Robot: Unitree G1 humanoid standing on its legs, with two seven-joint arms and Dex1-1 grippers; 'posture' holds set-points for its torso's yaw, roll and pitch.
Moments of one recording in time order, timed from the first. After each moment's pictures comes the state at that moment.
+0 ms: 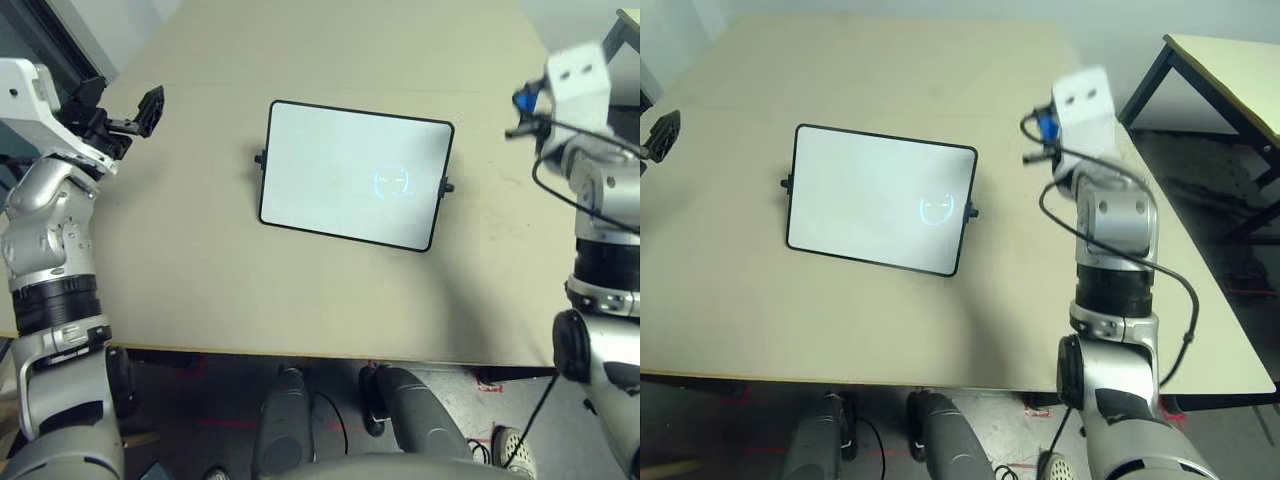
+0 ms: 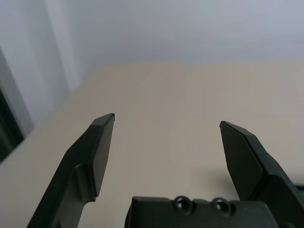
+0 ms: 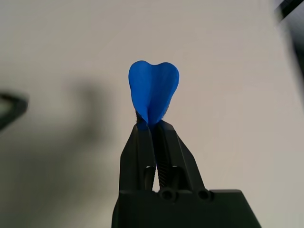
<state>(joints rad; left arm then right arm) -0.56 0.70 0.45 0.40 -0.35 0.12 -0.47 -0.74 -0.43 -0.19 -0.04 -0.04 1.26 0.34</state>
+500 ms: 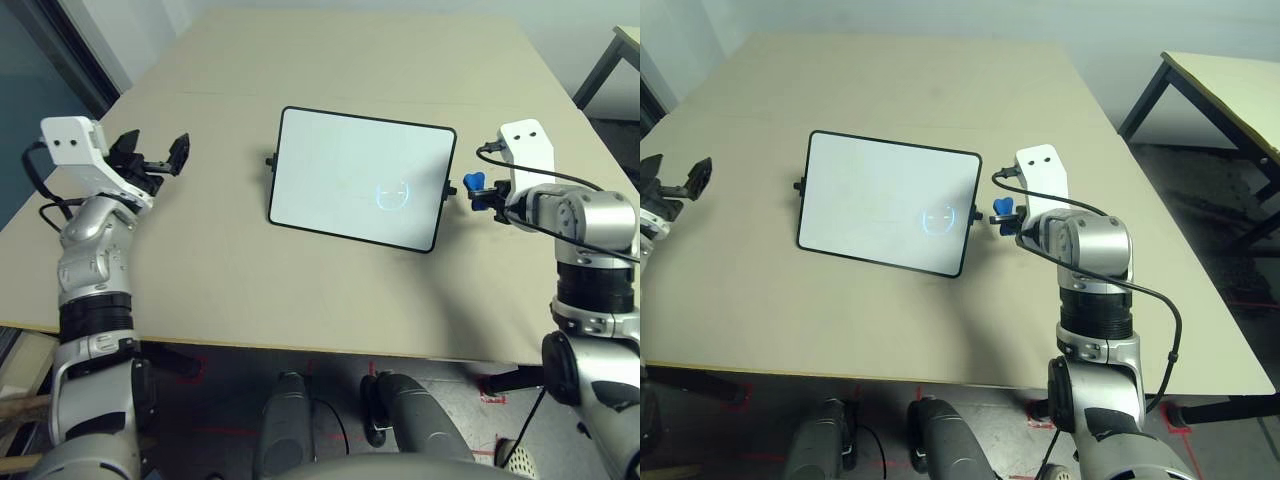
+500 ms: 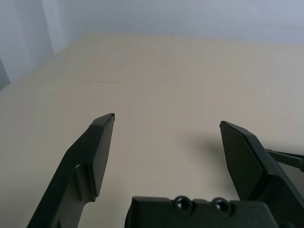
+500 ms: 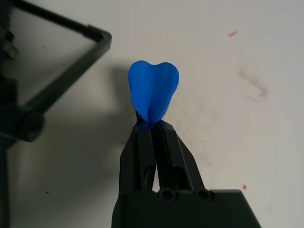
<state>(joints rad) -0.54 0.60 0.38 0.43 -0.34 0.11 -0.44 -0.72 -0.40 -0.13 0.00 0.05 1.39 0.32</state>
